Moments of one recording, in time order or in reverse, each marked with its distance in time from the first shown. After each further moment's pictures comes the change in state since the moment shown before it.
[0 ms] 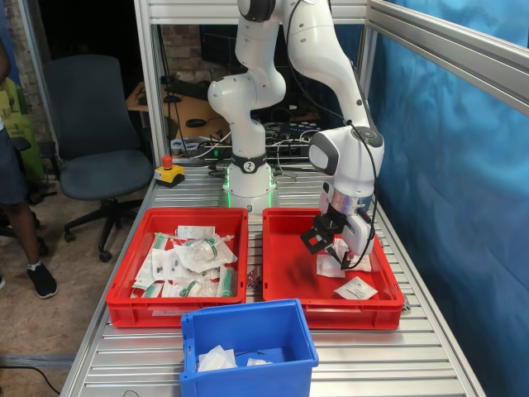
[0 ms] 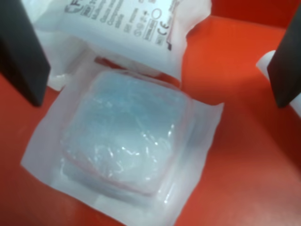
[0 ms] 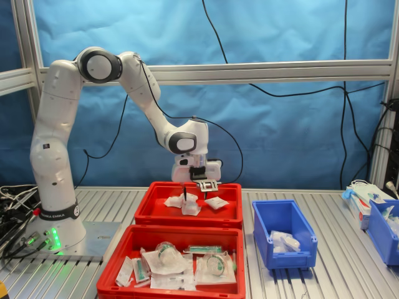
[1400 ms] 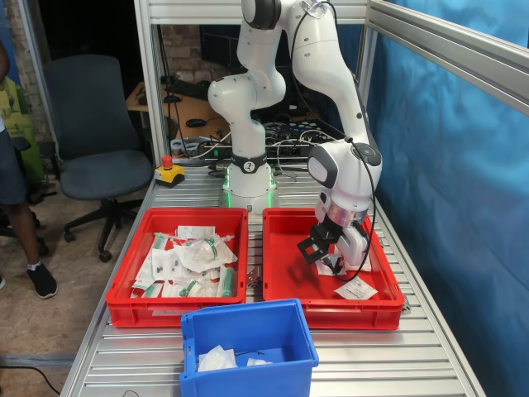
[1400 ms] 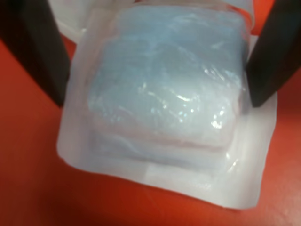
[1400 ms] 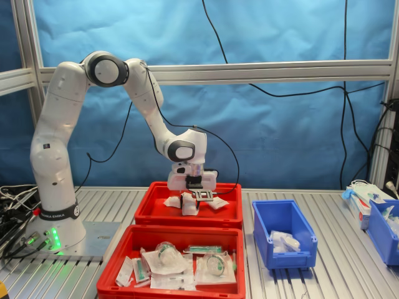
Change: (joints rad) arm 0.008 0.071 0.002 -0.008 0.000 0.000 -0.011
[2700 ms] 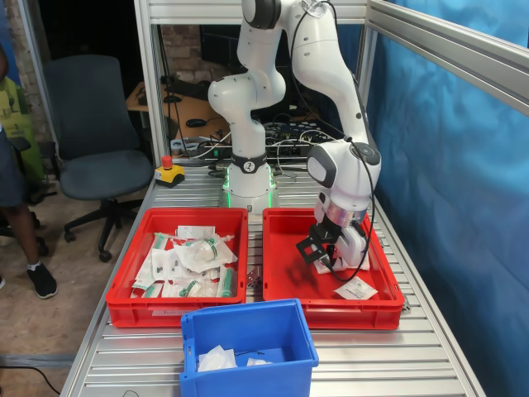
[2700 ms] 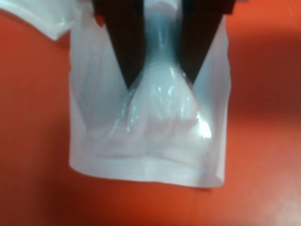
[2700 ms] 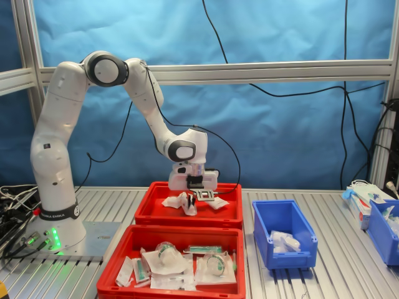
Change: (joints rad) arm 0.011 -0.002 -0.021 0.002 0.000 0.007 0.000
